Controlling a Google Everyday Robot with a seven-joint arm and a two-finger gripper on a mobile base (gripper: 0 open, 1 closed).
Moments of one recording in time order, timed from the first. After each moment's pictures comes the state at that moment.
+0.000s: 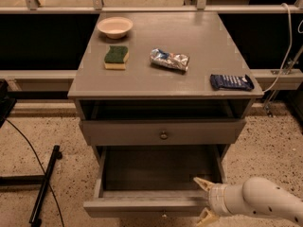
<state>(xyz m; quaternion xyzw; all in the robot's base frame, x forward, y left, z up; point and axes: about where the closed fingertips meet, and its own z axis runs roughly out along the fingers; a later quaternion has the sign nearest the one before) 0.409 -0.168 0.473 -0.64 0.69 0.11 0.30</state>
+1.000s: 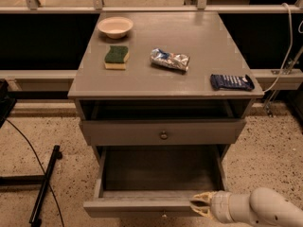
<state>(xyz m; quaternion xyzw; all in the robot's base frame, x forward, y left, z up) 0.401 -0.174 0.442 -0.62 0.69 0.15 0.35</state>
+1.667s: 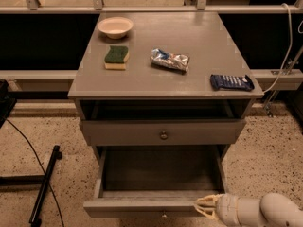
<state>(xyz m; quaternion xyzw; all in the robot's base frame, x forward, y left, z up) 0.395 -0.181 0.456 -0.60 0.67 0.17 0.40</state>
